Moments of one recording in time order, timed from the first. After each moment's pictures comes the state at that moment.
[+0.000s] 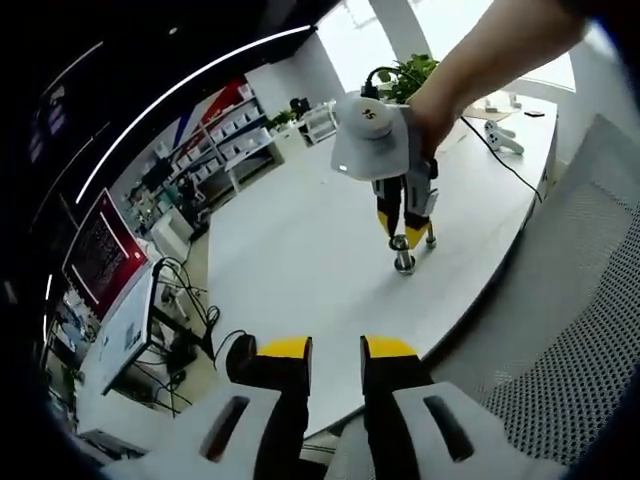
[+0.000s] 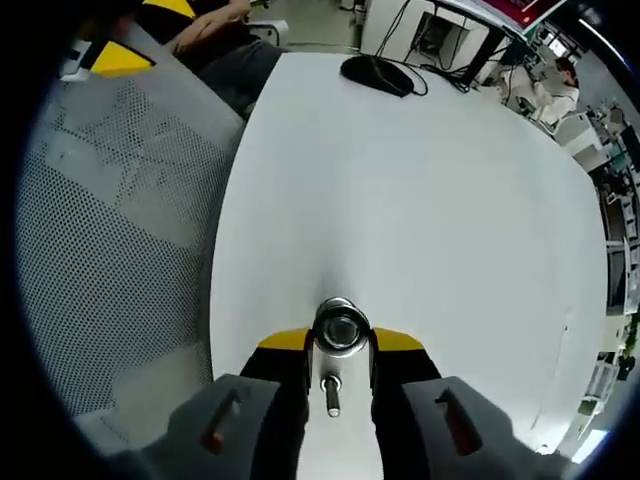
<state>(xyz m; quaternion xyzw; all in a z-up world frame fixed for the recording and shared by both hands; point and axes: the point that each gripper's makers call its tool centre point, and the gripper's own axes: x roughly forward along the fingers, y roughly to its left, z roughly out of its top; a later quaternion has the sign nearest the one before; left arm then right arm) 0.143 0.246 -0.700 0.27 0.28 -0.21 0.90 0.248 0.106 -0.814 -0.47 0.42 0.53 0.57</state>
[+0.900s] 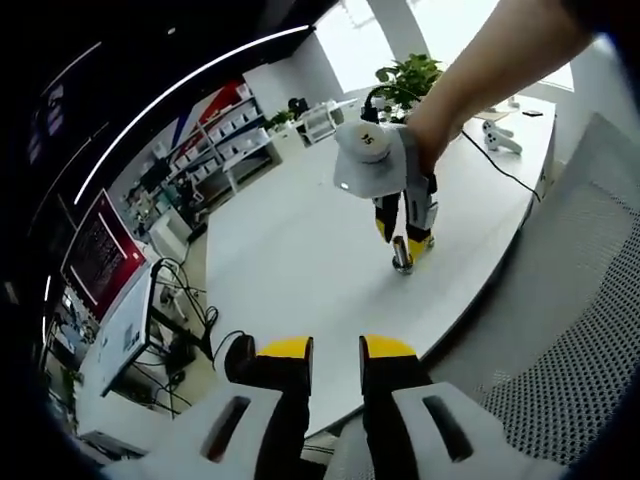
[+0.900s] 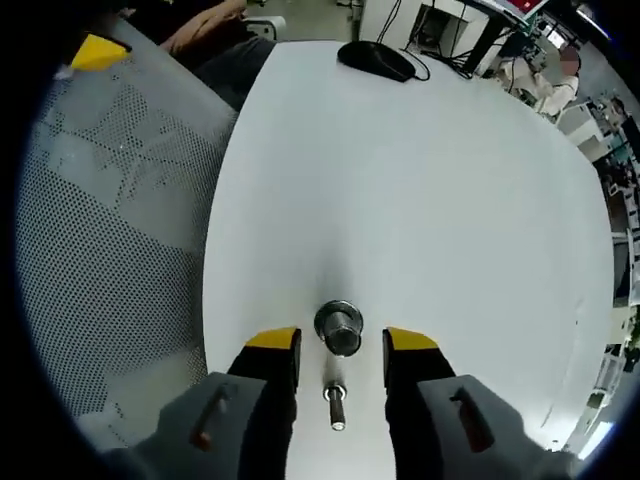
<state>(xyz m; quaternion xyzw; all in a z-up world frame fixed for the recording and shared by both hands) 0.143 0.245 -0.700 0.27 0.28 -0.22 0.90 0.247 0.106 -0.814 -0.44 0.42 0.53 0.60</state>
